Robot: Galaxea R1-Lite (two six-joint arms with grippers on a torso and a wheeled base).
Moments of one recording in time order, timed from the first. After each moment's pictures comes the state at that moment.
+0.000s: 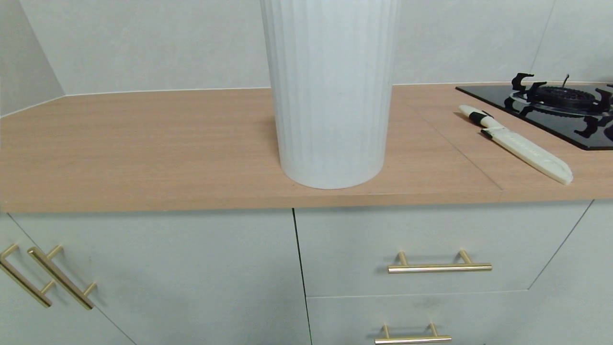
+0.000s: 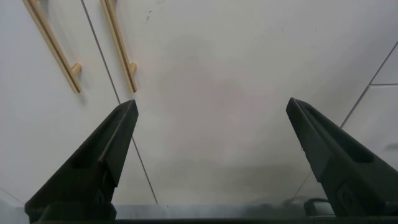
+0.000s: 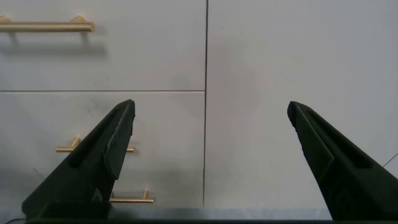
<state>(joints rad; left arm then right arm) 0.00 0.00 0.00 0.00 0.00 0.00 0.00 0.00 0.00 0.00 0.02 -0.01</state>
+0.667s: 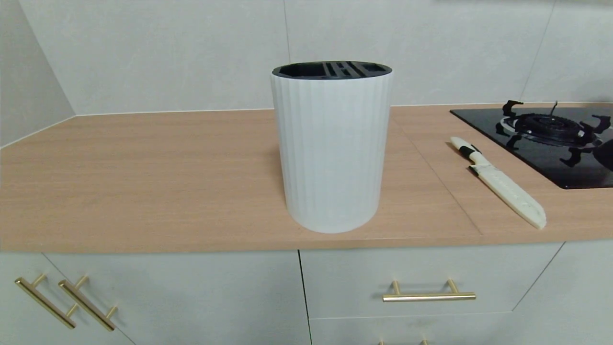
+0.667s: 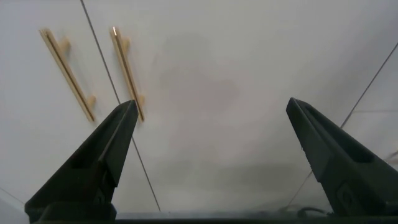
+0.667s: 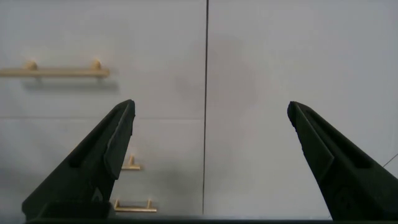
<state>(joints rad) 0.00 0.00 0.00 0.00 0.00 0.00 0.00 0.00 0.00 0.00 0.02 -0.01</state>
